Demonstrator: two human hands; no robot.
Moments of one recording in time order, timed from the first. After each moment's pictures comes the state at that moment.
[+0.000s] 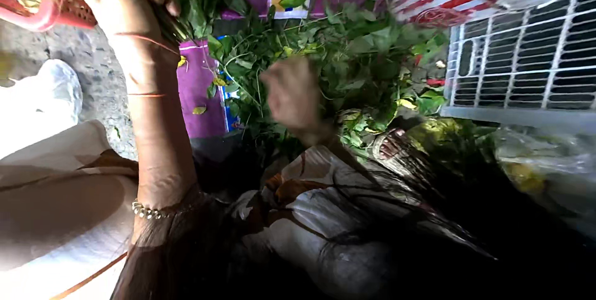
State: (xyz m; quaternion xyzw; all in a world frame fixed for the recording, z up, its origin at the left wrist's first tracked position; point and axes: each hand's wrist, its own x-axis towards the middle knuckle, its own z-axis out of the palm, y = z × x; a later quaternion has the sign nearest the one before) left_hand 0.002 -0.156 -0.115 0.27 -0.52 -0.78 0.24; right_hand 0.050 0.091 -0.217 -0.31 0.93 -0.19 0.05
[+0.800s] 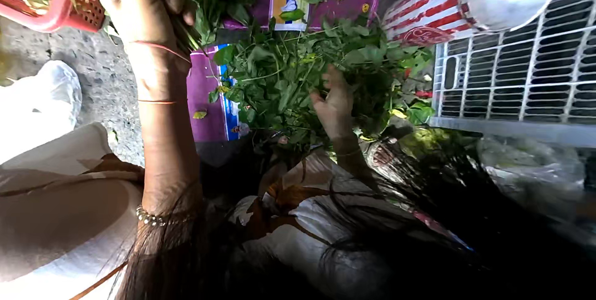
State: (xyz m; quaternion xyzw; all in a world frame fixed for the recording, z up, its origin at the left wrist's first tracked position) left_hand 0.002 -0.148 -0.102 0.28 -0.49 -0.79 0.23; right_hand 0.043 0.161 -0.219 -0.01 0.94 -0.28 0.19
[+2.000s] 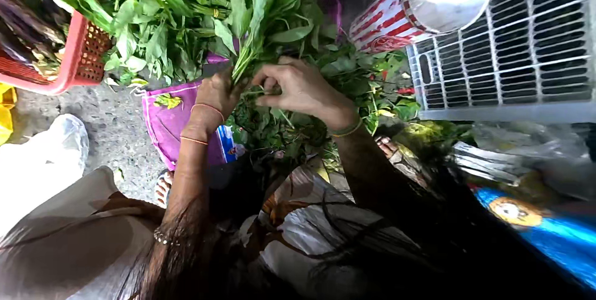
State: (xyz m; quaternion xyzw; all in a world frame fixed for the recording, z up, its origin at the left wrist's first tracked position) left_hand 0.025 -0.095 -0.126 0.05 -0.89 -0.41 -0.21; right_hand -0.031 0.097 -0.135 -0.30 0.88 -0.28 0.24
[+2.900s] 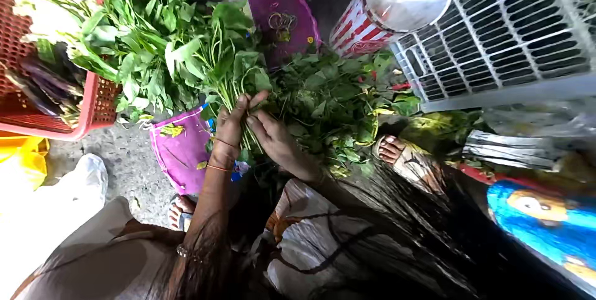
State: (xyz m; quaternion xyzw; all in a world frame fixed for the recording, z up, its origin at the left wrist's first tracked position) left_hand 0.037 -0.045 -0.158 0.20 -0.58 -0.78 -0.15; right_hand 0.048 0.084 -0.176 -0.07 0.83 -0.54 0.15
